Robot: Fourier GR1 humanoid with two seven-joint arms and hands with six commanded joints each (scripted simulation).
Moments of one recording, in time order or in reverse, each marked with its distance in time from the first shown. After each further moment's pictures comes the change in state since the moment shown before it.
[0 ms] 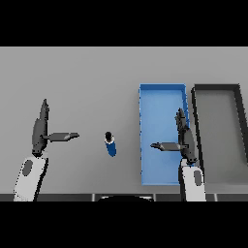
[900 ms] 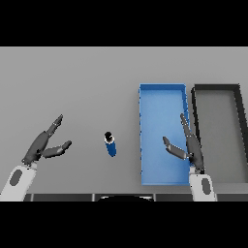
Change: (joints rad) left arm 0.124 0.226 -0.112 -0.088 0.001 -0.380 -0.182; right arm 0.105 -0.160 0.079 -0.125 0.173 0.045 -0.108
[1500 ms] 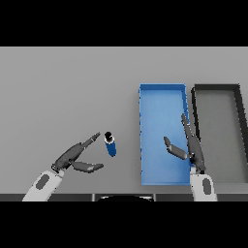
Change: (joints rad) left arm -0.028 -0.147 -0.239 -0.066 -0.125 -0.060 0.137; right arm 0.007 -0.002 -0.007 -0.006 -0.012 0.007 0.002
